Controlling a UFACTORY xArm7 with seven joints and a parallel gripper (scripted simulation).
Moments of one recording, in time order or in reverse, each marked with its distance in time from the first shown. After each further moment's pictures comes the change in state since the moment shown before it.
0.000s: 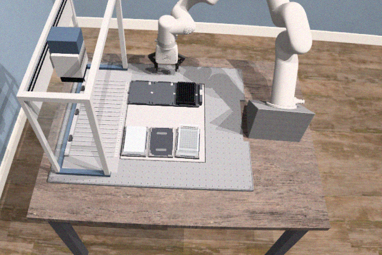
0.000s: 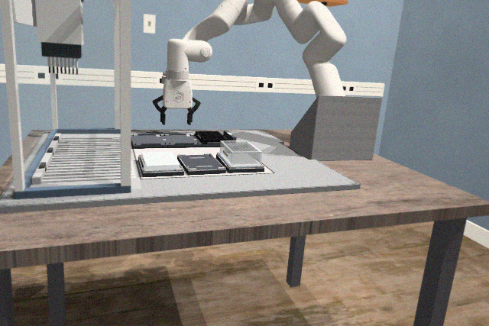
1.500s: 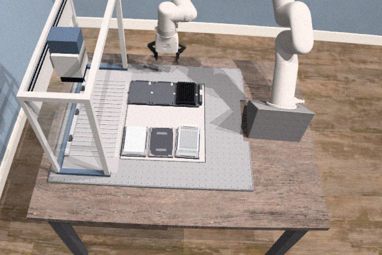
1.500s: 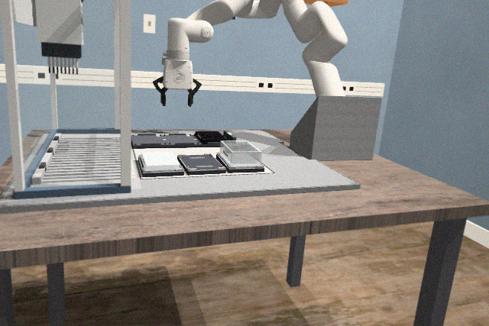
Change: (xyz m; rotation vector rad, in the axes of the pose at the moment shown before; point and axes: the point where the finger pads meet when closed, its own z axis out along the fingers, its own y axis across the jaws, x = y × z) arm 0.000 0.000 -0.067 0.000 0.000 0.000
